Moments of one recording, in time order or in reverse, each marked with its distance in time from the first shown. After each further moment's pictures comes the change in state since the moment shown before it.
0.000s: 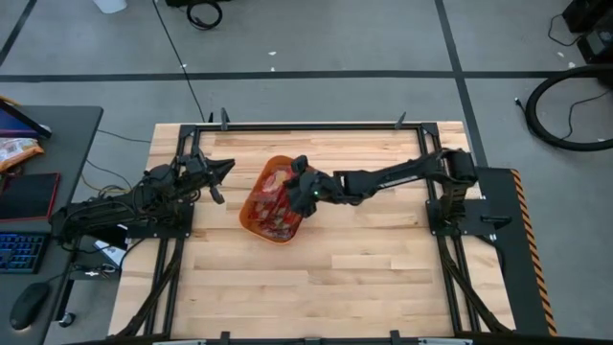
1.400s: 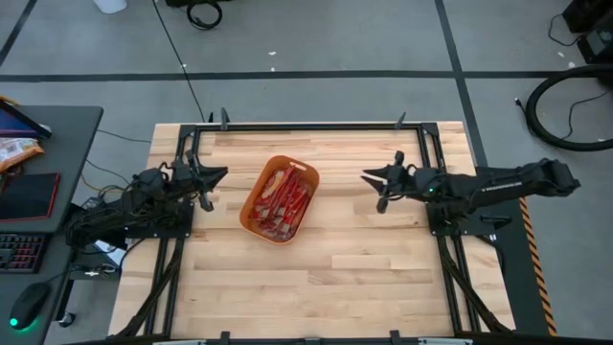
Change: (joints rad) left arm 0.000 -0.270 0.000 -0.250 0.111 -0.002; right arm -0.009 -1.104 -0.987 0.205 0.041 0.740
